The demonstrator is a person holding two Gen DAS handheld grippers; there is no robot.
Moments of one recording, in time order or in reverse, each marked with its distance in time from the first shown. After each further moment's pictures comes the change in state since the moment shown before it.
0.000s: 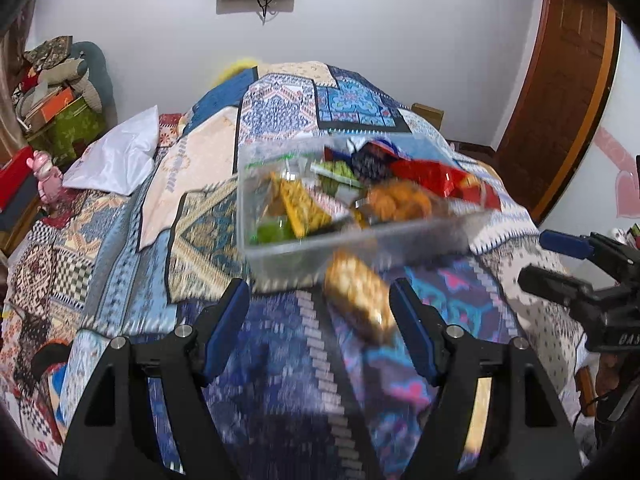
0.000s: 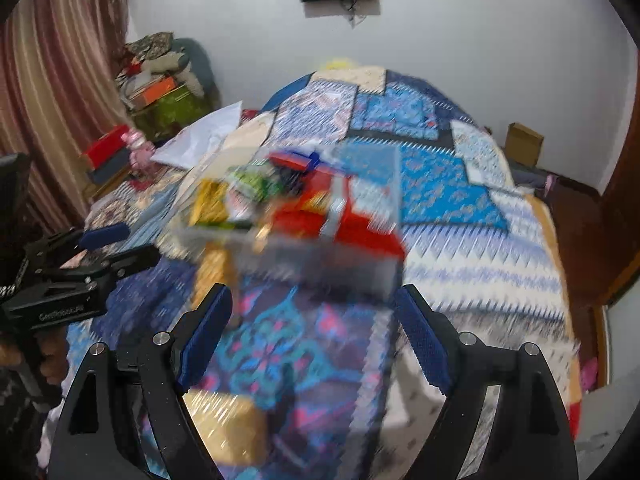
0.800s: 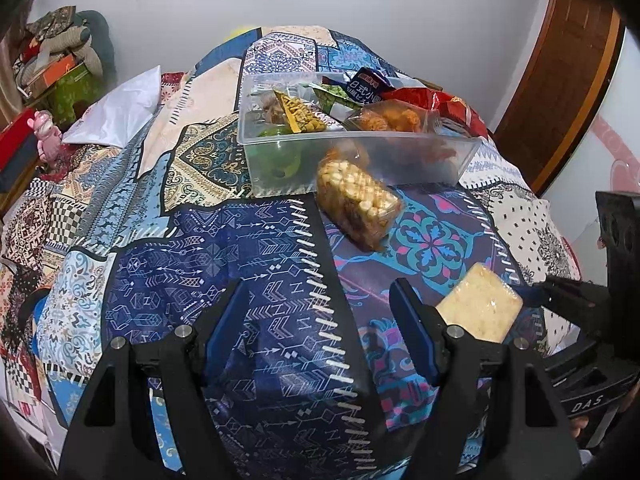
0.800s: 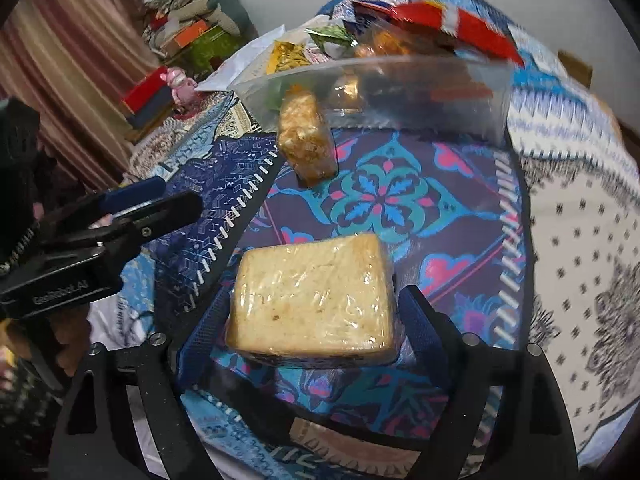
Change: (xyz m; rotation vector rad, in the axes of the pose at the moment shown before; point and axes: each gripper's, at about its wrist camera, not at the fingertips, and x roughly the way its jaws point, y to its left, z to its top) left arm -0.007 -0.004 -0.060 -0.044 0.085 -0.024; right arm 0.038 0.037 -0.077 0.066 0.236 0.199
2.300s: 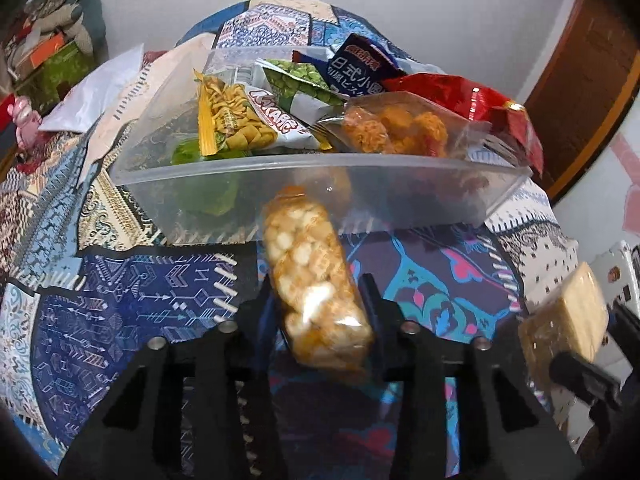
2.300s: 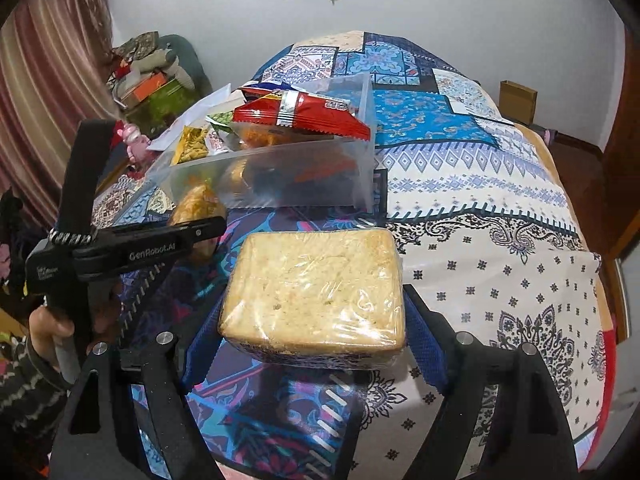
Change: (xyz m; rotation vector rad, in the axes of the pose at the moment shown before) left arm 0.097 -0.031 0.053 -0.051 0.057 -0.005; right arm -0.049 -0.058 0.014 0.030 -0.201 -0.170
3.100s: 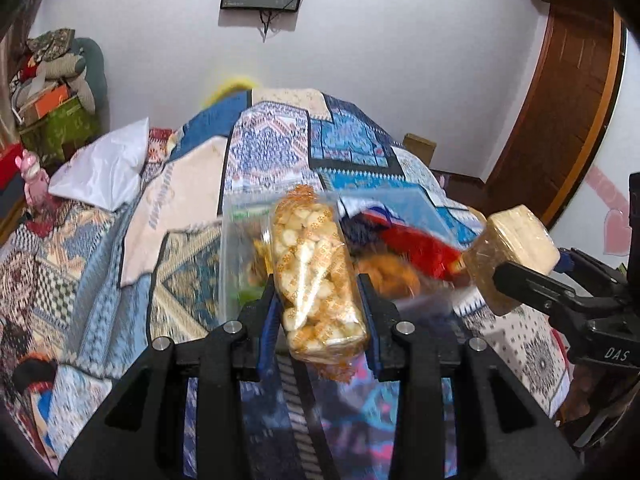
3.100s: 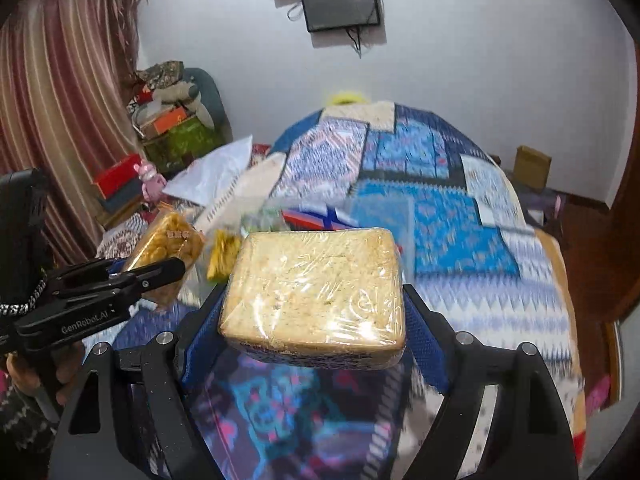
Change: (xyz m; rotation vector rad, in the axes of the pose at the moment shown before) left arm -0.089 0.032 0.070 0.037 -0.227 -0.046; right arm -0.007 0.039 0.099 -0.091 -0.172 0.017
